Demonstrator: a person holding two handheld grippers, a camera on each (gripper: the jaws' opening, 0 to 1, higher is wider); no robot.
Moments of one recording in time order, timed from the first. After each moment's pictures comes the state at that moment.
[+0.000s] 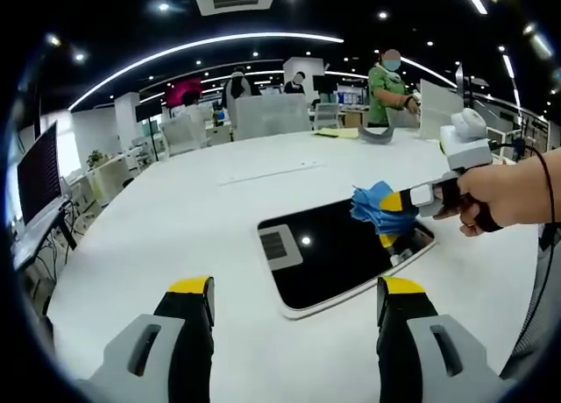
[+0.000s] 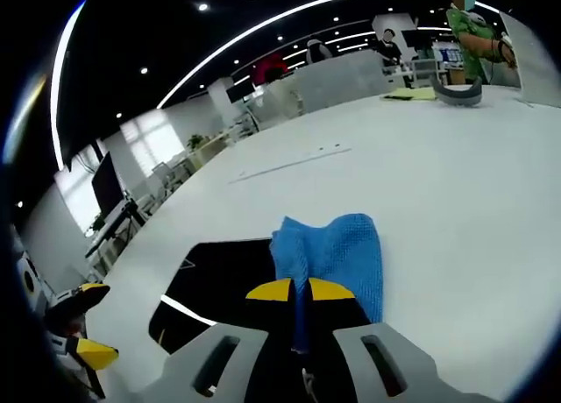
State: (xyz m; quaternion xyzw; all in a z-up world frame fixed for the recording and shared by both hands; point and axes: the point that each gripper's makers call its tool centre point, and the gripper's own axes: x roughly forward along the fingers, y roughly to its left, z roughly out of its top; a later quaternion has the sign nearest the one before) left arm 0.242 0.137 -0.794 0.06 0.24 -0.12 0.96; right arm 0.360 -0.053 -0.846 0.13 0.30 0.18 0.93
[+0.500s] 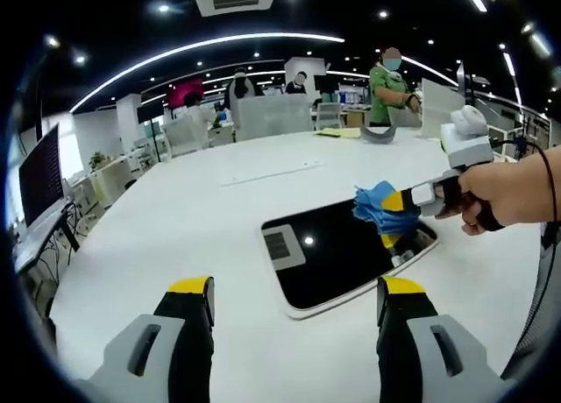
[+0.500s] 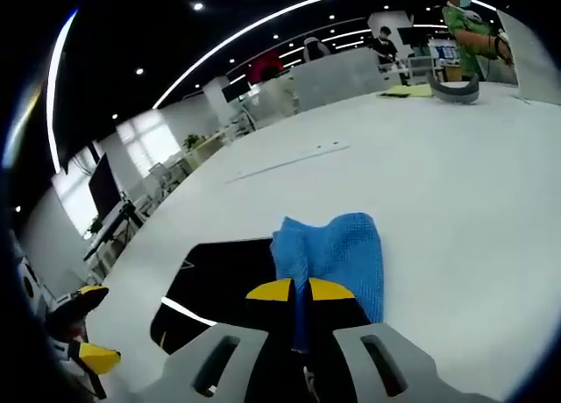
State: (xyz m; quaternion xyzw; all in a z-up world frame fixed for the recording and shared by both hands) left arm 0.241 0.141 -0.792 0.06 0.23 -0.12 0.96; right arm 0.358 -0.049 -0.846 0.14 0.30 0.17 0.93
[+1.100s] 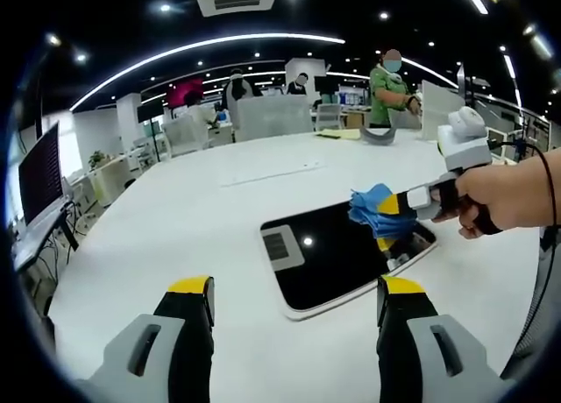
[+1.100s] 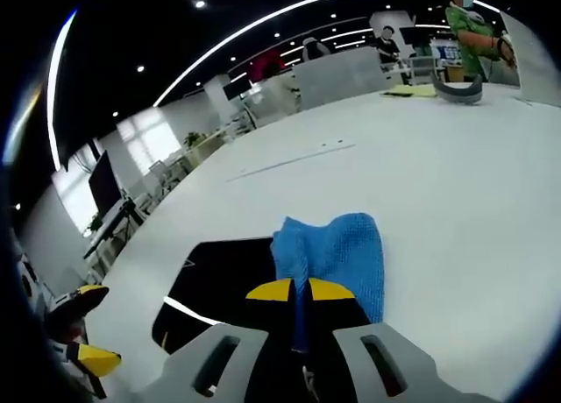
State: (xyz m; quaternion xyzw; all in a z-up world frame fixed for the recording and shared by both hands) left arm 0.241 0.140 -0.791 0.06 0.23 -0.12 0.96; right arm 0.361 -0.043 -0.848 0.14 0.31 0.17 0.93
